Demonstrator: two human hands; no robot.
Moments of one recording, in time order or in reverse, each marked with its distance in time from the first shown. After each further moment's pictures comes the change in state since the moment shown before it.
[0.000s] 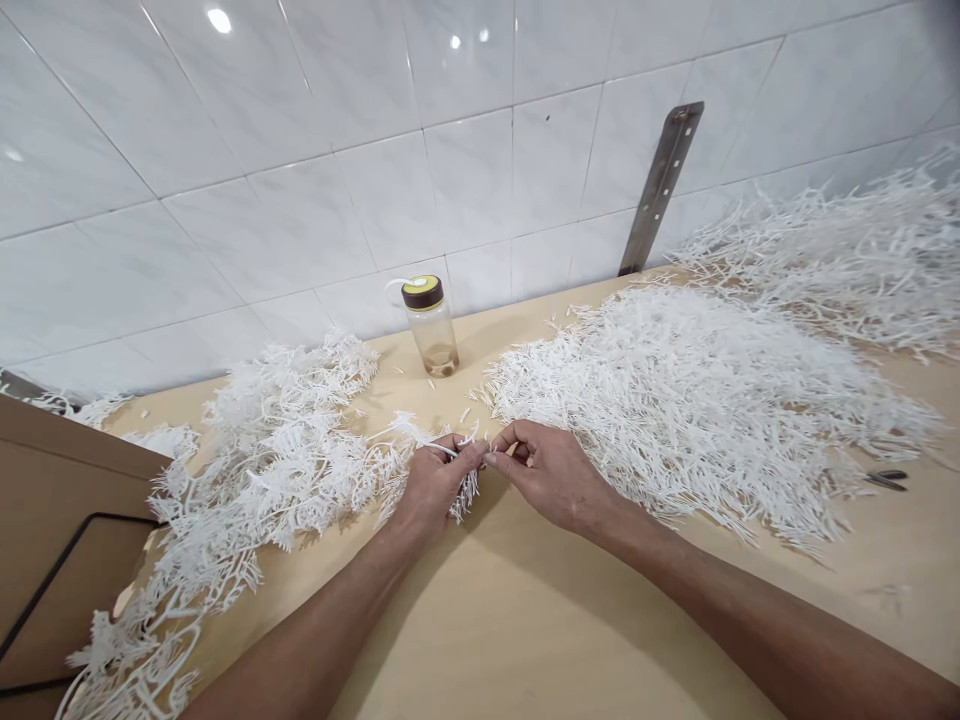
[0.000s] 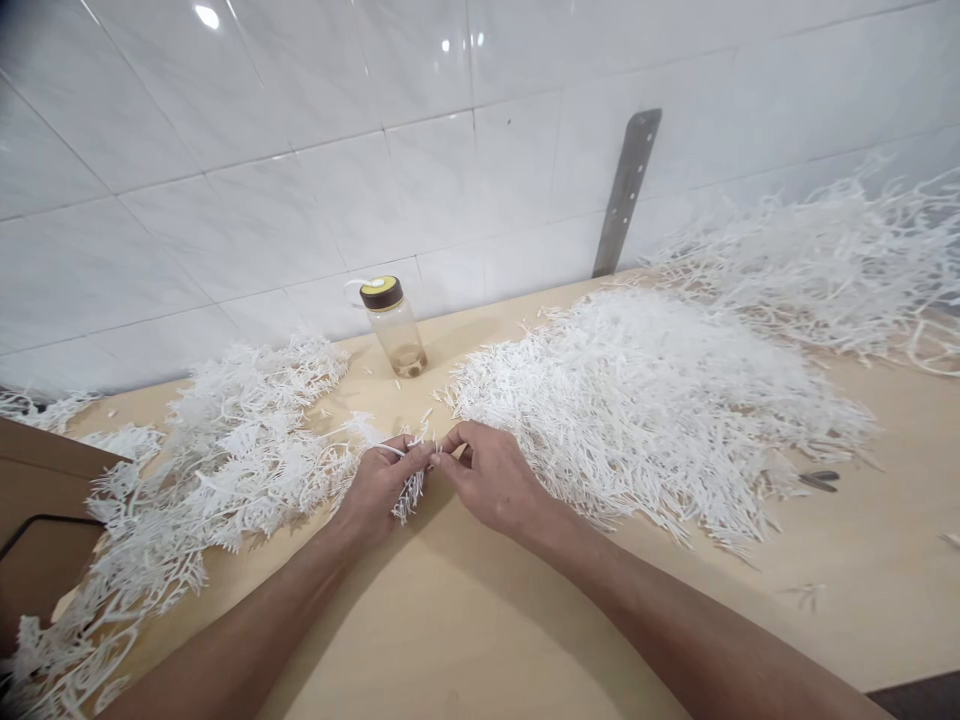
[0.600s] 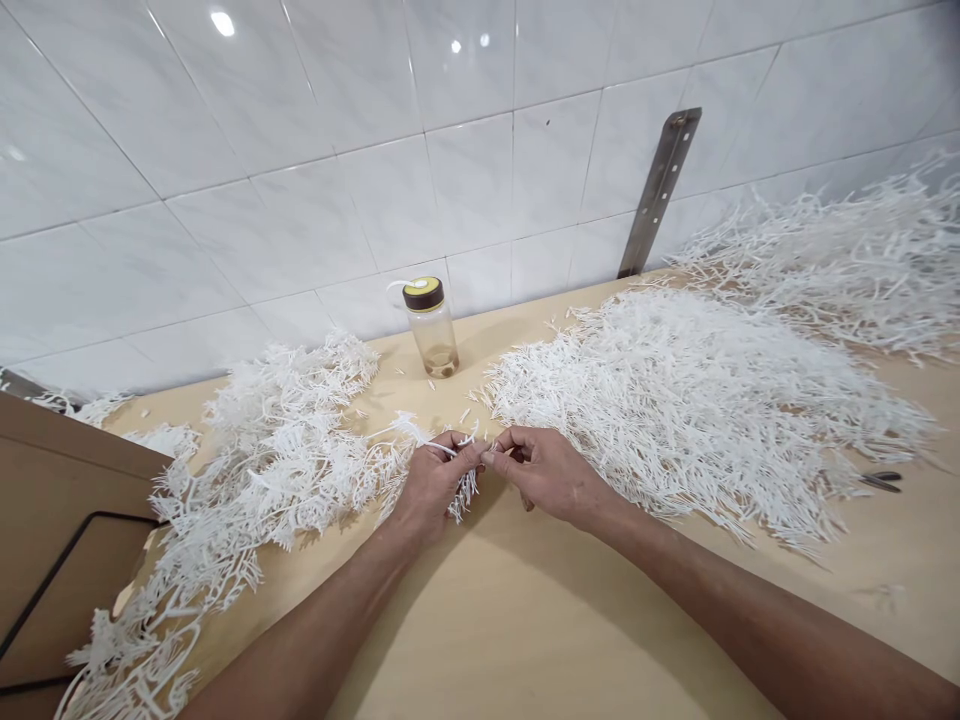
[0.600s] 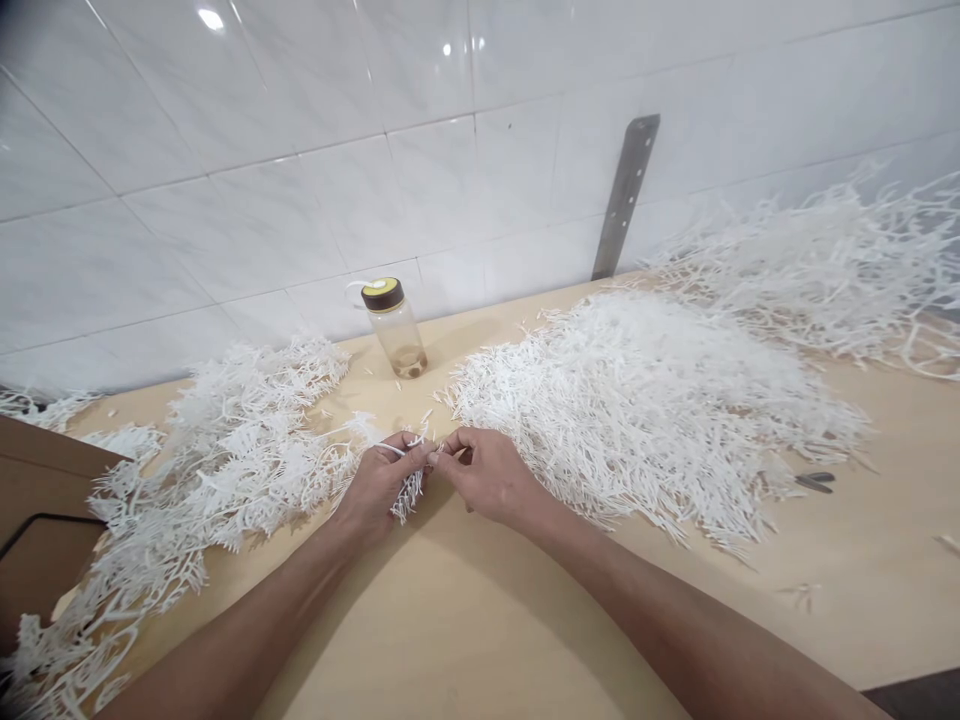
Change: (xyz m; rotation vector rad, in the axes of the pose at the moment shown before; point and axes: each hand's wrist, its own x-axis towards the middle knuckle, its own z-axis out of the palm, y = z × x) left_hand 0.001 0.001 0.000 -0.071 -0.025 -0.006; right_hand 0.001 -0.003 -0.001 0.180 -0.159 0.179
